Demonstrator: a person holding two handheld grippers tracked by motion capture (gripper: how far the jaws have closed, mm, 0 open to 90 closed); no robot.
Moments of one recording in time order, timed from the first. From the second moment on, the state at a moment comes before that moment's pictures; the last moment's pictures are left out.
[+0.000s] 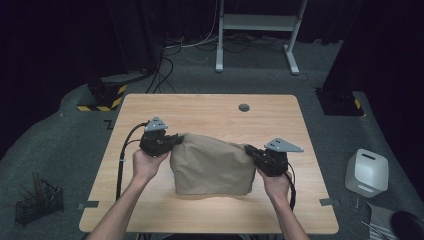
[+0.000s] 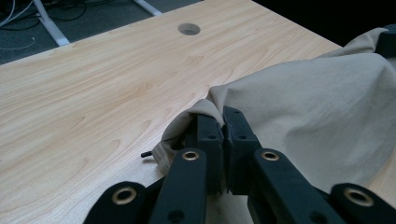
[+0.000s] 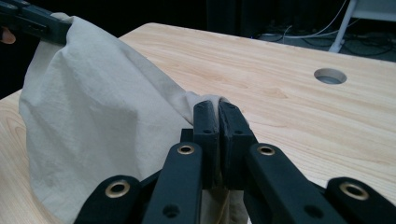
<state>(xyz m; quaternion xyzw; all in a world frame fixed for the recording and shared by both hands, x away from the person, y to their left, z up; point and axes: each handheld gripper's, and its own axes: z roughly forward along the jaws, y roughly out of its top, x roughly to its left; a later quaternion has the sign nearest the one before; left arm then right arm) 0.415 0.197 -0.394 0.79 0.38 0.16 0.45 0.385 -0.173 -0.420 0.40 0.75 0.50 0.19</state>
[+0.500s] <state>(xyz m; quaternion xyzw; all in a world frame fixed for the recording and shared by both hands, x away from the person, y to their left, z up) 0.423 0.197 -0.400 0.80 0.38 0.16 0.44 0.401 -0.172 -0.426 0.41 0.74 0.50 0.17</state>
